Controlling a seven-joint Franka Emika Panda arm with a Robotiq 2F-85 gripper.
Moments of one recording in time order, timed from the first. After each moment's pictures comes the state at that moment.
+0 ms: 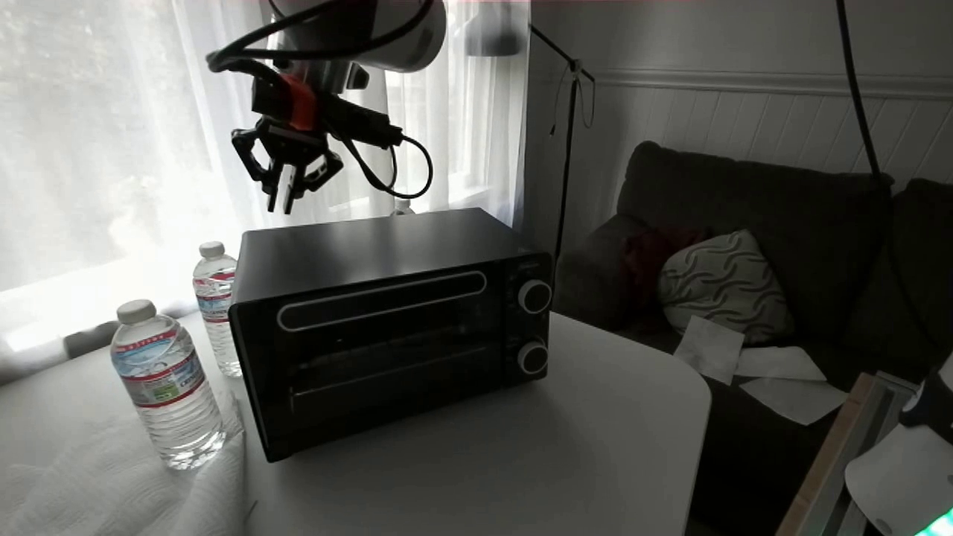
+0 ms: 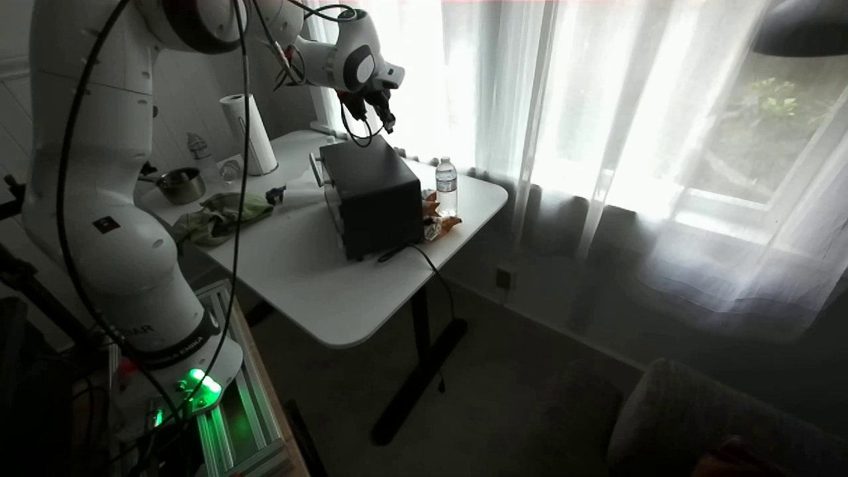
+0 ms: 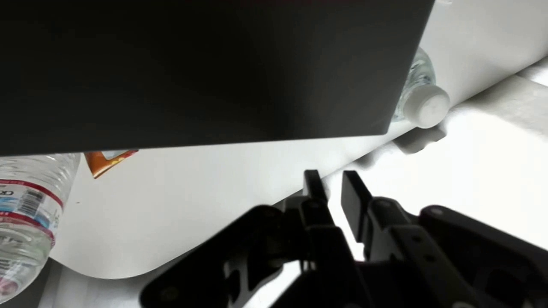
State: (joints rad) arm 0.38 0.50 0.13 -1.69 0.00 2.61 0.64
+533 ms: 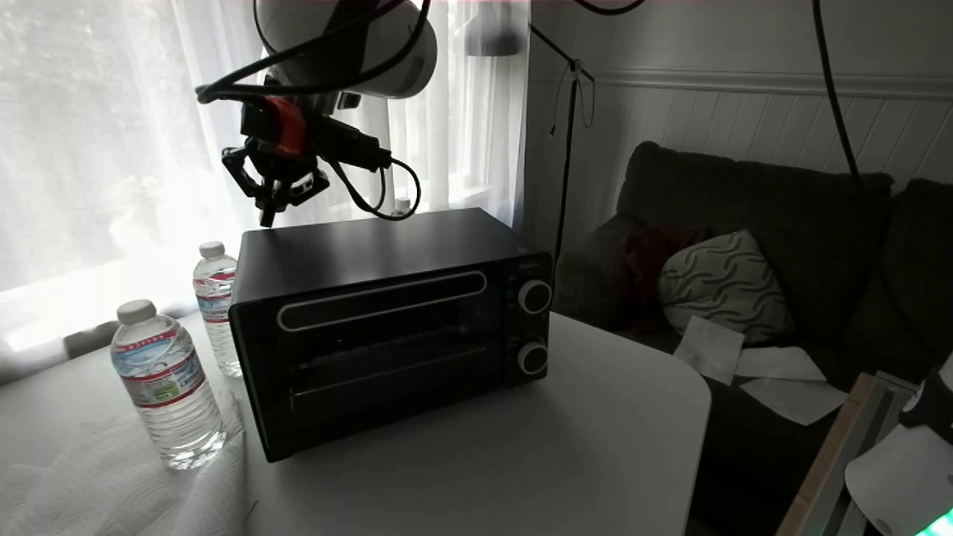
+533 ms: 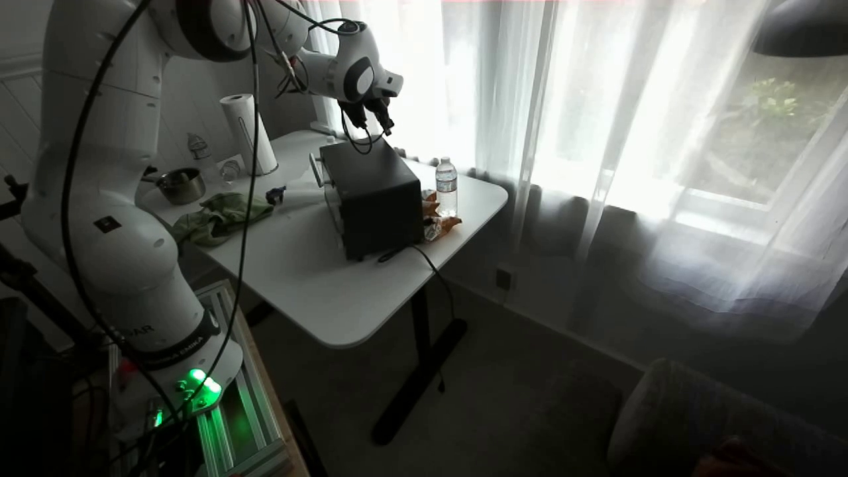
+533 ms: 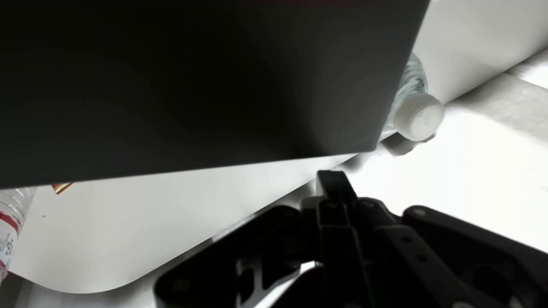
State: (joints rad) arm 0.39 0.55 0.13 -1.68 0.01 2.69 0.63
